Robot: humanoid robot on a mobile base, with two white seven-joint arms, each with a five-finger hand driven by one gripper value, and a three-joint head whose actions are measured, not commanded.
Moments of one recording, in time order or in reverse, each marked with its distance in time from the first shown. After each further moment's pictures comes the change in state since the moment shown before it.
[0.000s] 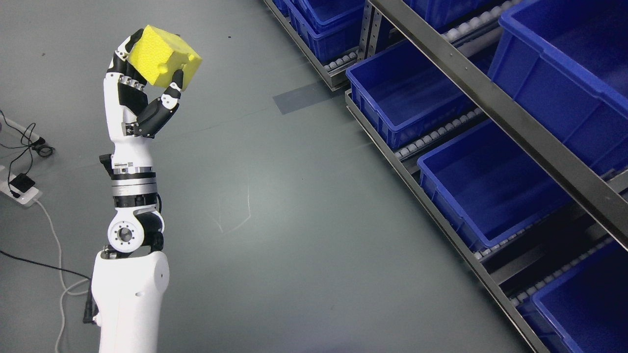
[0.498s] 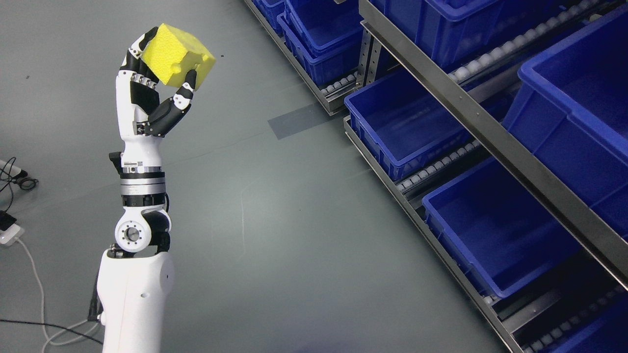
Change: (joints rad) left arm 0.003 0.000 -0.047 -0.019 0.000 0.000 0.000; right arm 0.000 0.000 0.000 0.000 0.000 0.000 0.000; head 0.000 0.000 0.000
